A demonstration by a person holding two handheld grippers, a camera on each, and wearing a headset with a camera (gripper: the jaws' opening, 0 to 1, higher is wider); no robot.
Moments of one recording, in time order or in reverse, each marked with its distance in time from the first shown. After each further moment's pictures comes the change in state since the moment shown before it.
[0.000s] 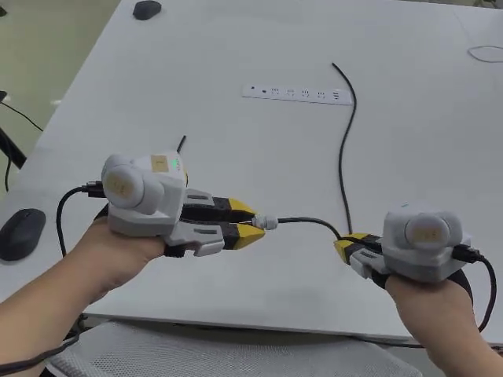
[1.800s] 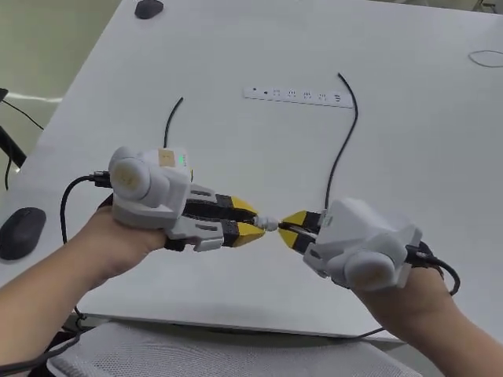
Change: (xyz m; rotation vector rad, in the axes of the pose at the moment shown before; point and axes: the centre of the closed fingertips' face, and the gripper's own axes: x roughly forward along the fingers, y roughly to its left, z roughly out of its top) left arm 0.002 0.004 -0.001 0.032 0.029 -0.039; right arm -0.004 0.101 0.069 -0.710 -0.126 0.169
